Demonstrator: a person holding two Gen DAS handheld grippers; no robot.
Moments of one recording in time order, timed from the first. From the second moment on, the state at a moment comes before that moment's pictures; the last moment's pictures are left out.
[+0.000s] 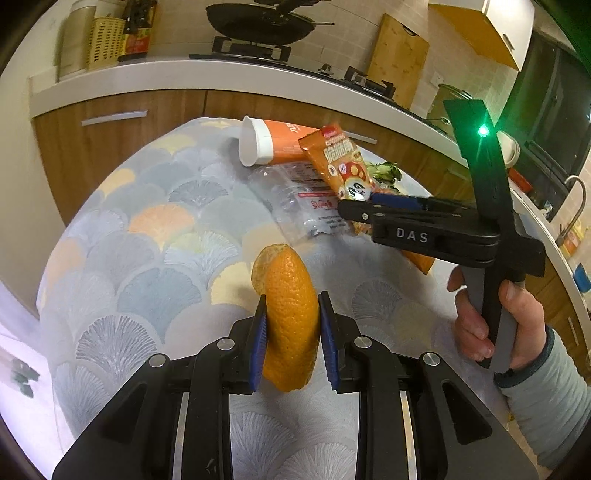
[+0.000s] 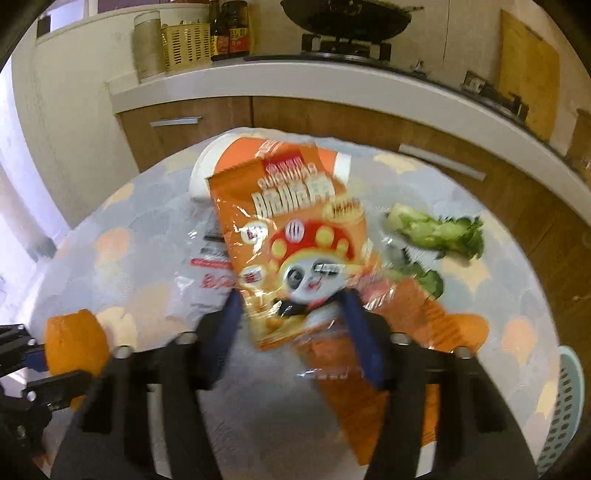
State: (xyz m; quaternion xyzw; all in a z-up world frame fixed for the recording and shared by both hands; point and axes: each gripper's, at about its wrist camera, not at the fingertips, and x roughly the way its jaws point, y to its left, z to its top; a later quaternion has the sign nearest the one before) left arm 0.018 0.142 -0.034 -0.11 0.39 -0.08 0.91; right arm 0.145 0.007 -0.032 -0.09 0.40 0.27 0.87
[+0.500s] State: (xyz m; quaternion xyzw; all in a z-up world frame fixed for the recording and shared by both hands) left arm 0.004 0.144 -0.019 -0.12 0.36 -0.09 0.92; right arm 0.123 -0.009 0.005 -0.05 0.38 0.32 0.87
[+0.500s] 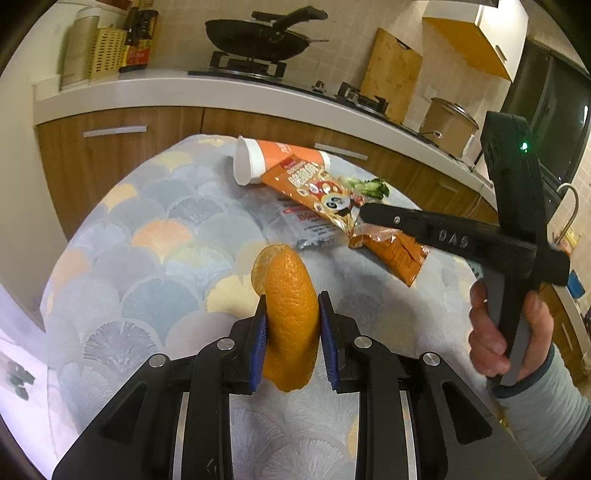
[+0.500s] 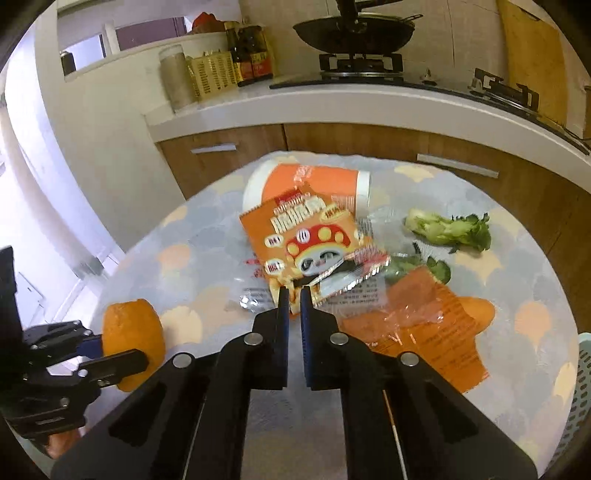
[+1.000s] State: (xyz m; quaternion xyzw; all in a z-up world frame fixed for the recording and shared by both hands) left arm 0.009 0.167 -0.021 -0.13 0.36 -0.08 0.92; right arm 0.182 0.055 -0.034 -0.11 0.42 0.29 0.85
